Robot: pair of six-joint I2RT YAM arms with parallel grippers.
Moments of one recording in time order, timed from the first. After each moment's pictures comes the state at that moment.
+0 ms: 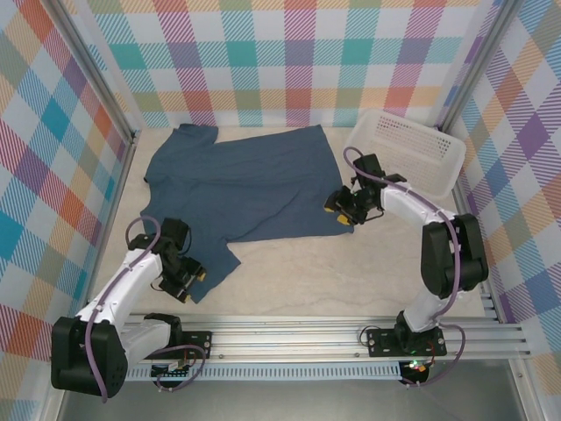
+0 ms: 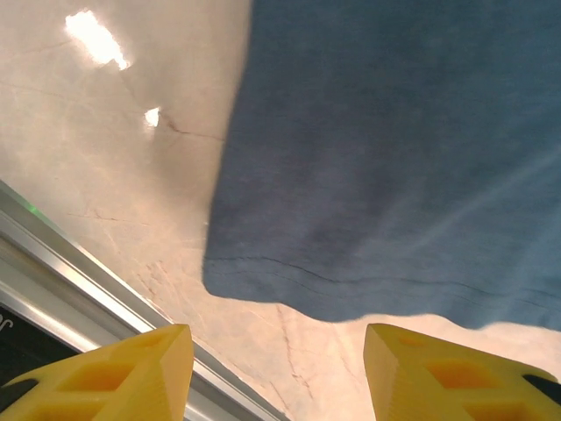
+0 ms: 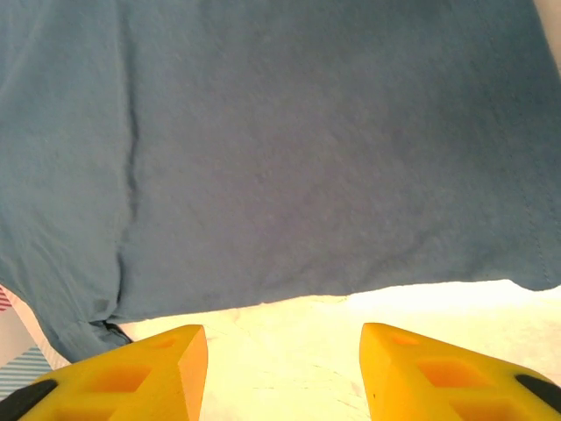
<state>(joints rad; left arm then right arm) -0.14 1.07 0.62 -1.08 0.14 -1.18 0.29 1.65 1.12 -0.62 -0.42 0.80</state>
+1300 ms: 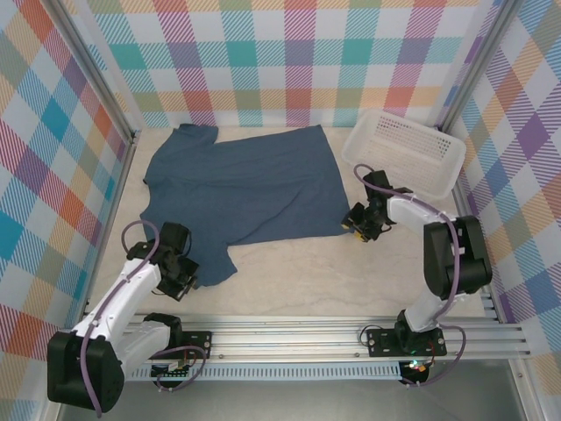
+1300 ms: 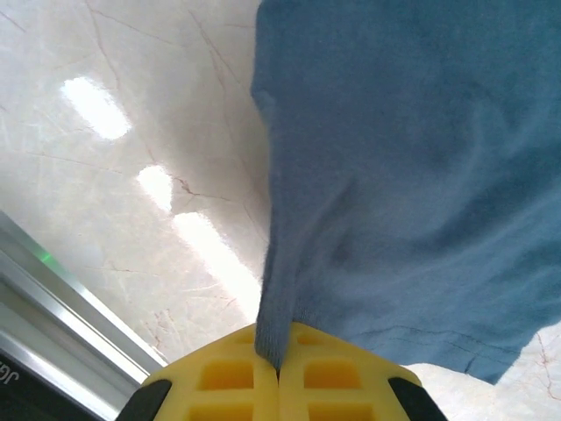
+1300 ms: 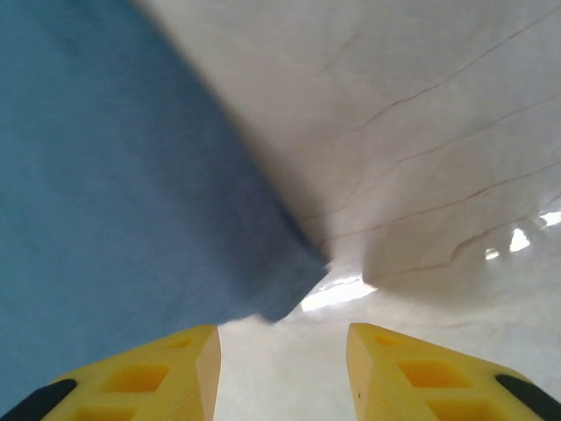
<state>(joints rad) -0.18 0.97 0.60 -1.07 0.01 -1.21 0.23 1.71 1.00 -0.63 -0.23 0.86</state>
